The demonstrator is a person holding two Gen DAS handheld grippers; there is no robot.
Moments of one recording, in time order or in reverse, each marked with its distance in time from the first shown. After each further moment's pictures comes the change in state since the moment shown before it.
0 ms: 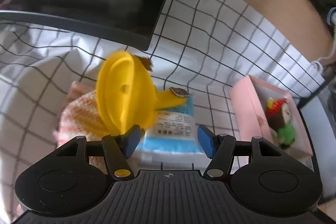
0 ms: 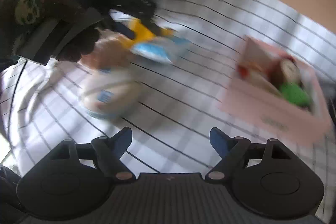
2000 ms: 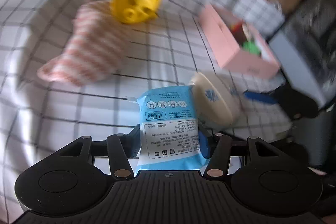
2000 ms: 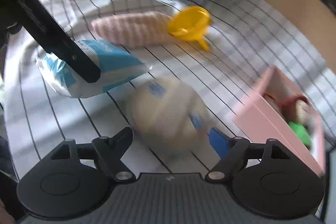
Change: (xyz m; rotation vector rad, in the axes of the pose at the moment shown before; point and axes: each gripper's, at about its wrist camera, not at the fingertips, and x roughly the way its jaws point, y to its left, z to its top) left arm -0.104 0.008 -0.152 0.086 0.121 -0.099; right arm 0.023 0.048 -0.038 -0.381 -0.032 -0.037
